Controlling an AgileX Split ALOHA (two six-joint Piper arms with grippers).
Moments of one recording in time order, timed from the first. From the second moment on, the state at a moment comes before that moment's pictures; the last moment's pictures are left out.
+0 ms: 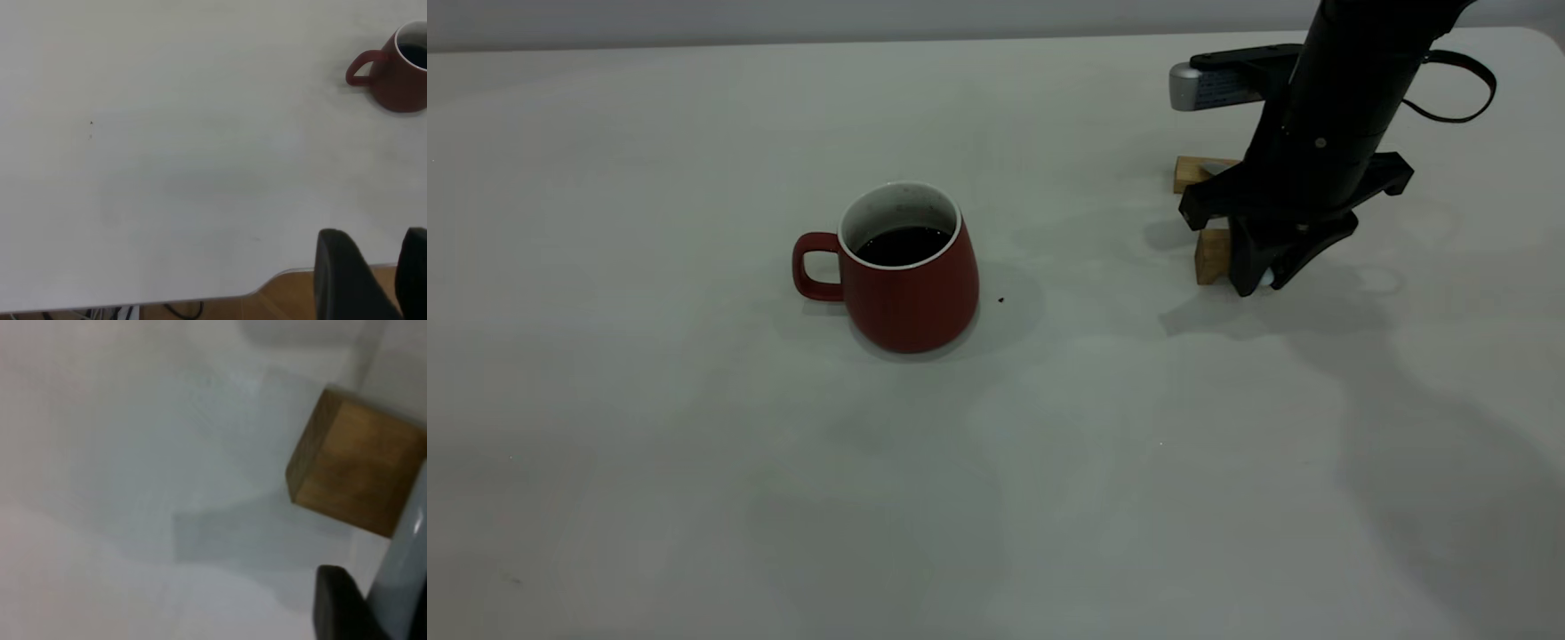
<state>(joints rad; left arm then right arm) -0.02 -0.02 -0.49 -0.01 1.14 0.02 0.29 2.37 -1.36 0.19 0.49 -0.18</state>
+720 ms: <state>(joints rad) -0.02 -0.02 -0.49 -0.01 1.14 0.02 0.35 2.03 -1.36 1.16 0.77 -0.04</state>
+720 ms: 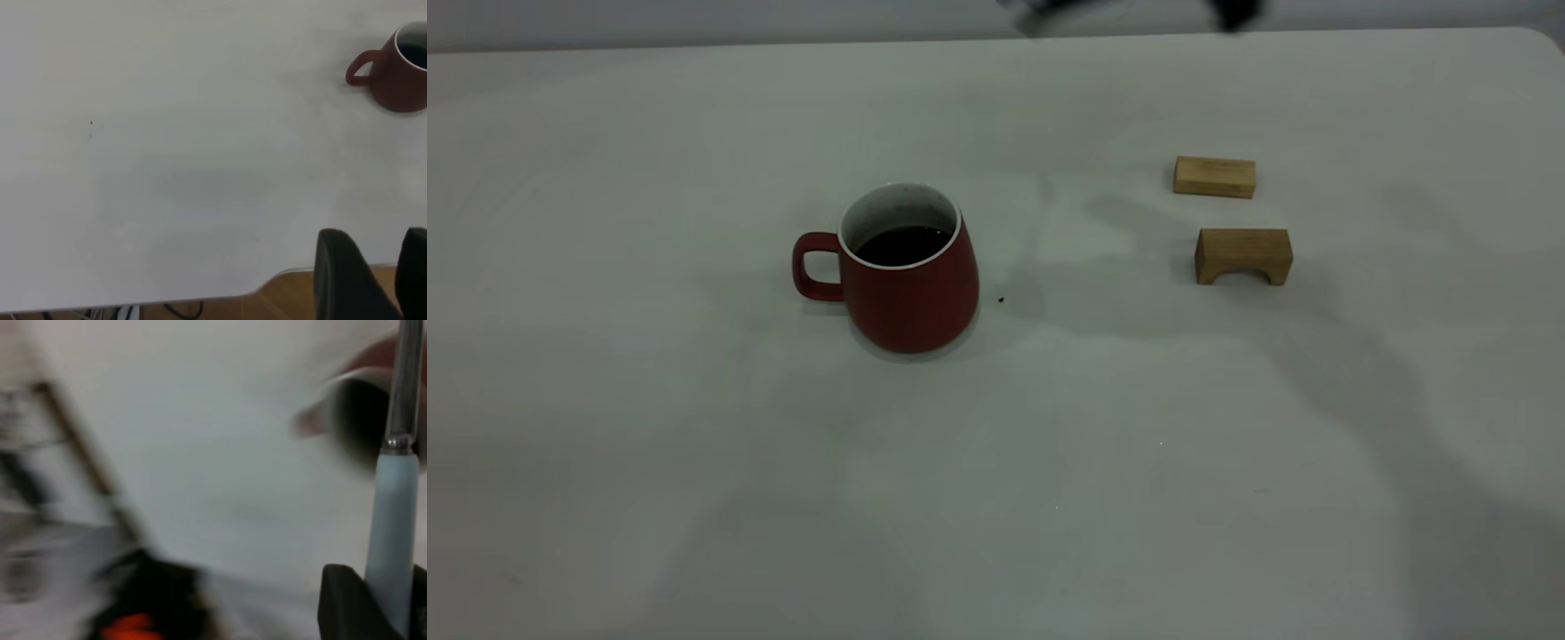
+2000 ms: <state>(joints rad) -0.02 -0.02 -0.49 -0.01 1.14 0.02 0.48 2.31 -1.42 1.76 0.82 0.71</state>
